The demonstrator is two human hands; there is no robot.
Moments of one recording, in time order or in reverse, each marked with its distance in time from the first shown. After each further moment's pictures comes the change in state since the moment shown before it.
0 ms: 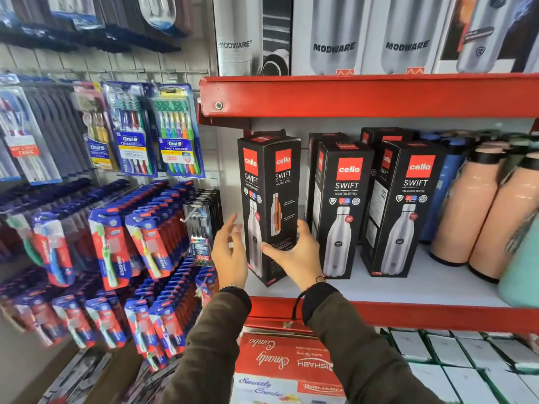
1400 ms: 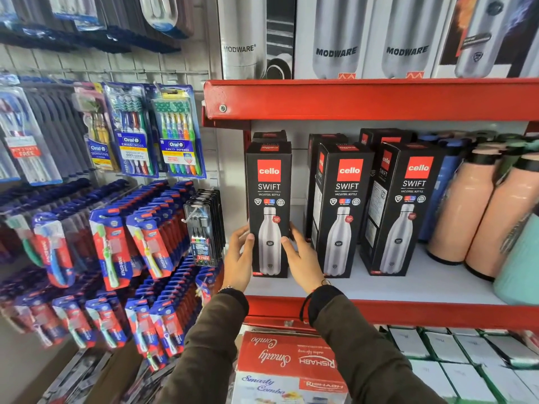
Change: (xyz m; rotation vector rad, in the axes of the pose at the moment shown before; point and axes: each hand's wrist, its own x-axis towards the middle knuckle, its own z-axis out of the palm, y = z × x) left_hand -0.006 -0.003 -0.002 -0.085 -0.282 -0.218; right_hand -0.002 0.018 -0.001 0.053 -0.203 0.067
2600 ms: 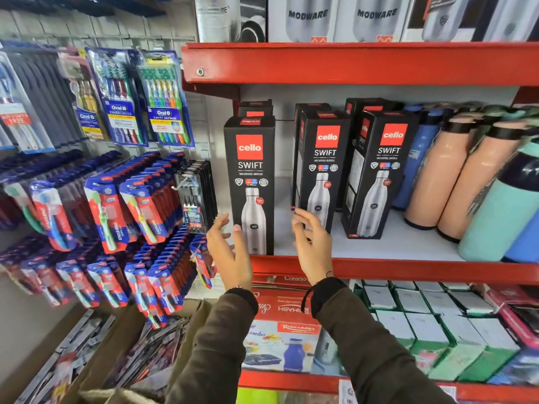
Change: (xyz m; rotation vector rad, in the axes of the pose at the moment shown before) left_hand -0.086 -0.011 0.029 0.126 0.444 0.266; right_hand -0.079 0.002 -0.048 0.085 0.237 -0.043
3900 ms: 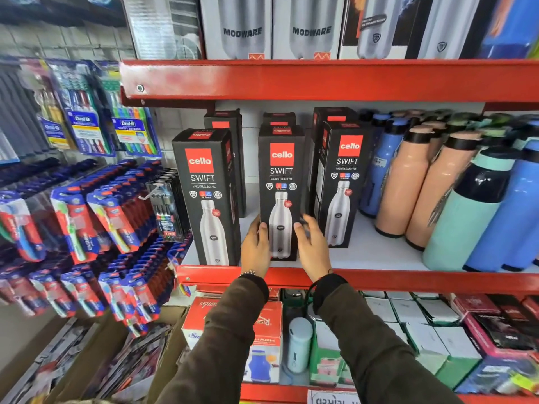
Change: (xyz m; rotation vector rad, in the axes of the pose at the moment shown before) left_hand -0.027 0.030 0.115 0.076 -0.385 -0.254; right_hand 0.047 0.031 -0.077 -0.051 -0.048 0.082
